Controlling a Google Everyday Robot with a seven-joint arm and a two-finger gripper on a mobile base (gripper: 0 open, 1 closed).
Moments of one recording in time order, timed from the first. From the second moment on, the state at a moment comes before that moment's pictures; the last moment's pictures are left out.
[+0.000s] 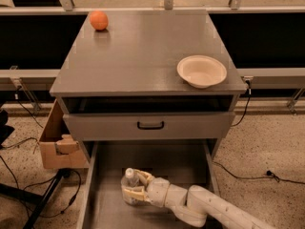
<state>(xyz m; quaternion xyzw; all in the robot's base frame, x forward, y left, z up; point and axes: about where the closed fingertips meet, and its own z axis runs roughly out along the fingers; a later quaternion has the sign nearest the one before) 0.492 0.065 0.469 -0.38 0.62 0.39 0.57</state>
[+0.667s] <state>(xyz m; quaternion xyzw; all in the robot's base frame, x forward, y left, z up) 0.491 0.068 0.471 -0.38 0.62 0.40 0.57</state>
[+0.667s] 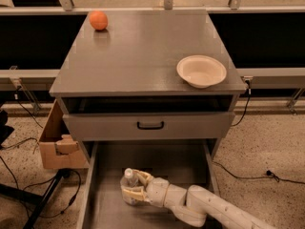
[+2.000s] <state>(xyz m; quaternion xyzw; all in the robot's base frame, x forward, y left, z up) 0.486 0.072 0.481 -0.39 0.61 0.41 0.56</state>
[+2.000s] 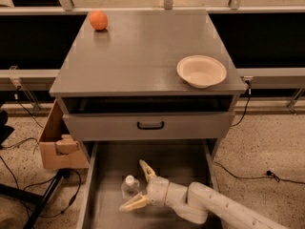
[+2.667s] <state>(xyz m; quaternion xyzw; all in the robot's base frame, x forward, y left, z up) 0.427 0.031 0.541 -0.47 0.62 0.46 0.42</state>
